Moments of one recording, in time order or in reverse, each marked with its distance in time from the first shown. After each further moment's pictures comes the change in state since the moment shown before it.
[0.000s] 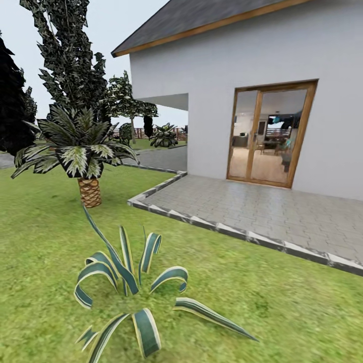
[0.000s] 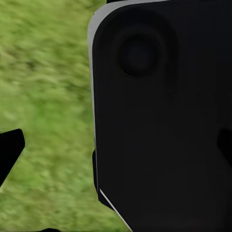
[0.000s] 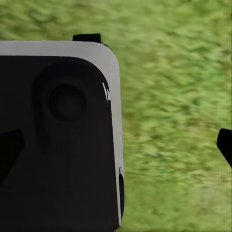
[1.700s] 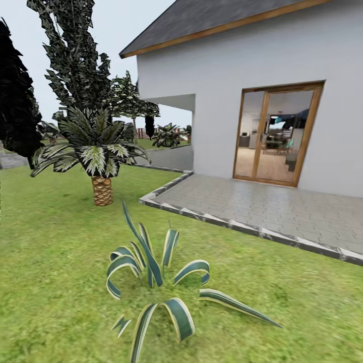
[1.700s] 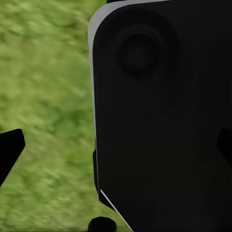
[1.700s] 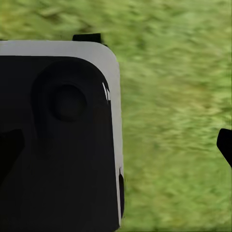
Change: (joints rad) left arm 0.000 0.001 -0.001 0.000 -0.001 0.000 -0.001; right arm 0.000 0.000 0.000 0.000 0.000 0.000 0.000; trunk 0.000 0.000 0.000
